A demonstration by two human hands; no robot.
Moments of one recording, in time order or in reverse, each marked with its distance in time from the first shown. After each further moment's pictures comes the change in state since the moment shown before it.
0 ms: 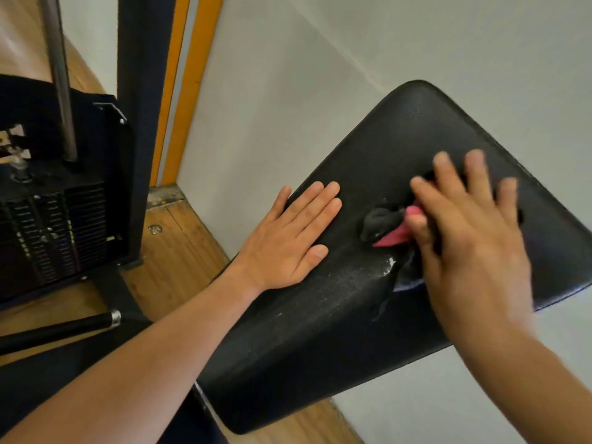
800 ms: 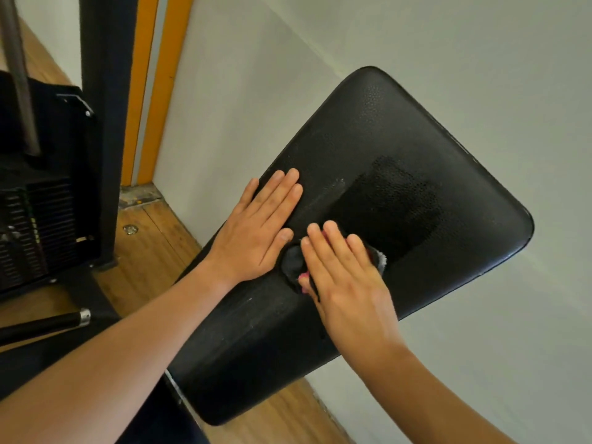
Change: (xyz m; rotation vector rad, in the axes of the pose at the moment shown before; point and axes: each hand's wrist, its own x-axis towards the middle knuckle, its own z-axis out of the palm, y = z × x) left_hand -0.006 0.014 0.003 -0.067 0.091 -0.070; right_hand -0.073 -0.054 0.045 -0.134 -0.236 -0.279
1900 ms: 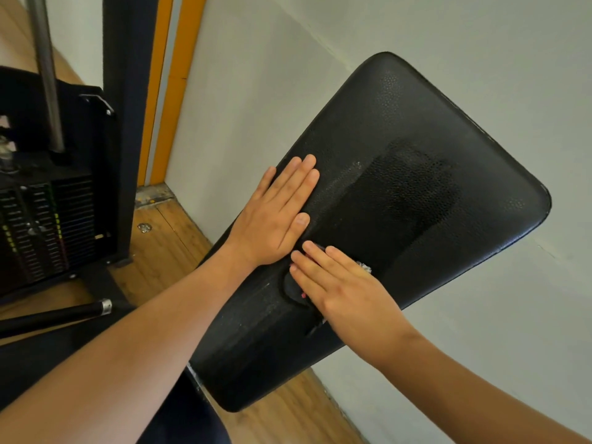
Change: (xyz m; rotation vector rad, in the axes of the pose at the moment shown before) left_hand 0.000 -0.001 0.000 0.012 0.012 0.024; right_hand -0.015 -0.013 0.012 0.005 -0.147 -0.378
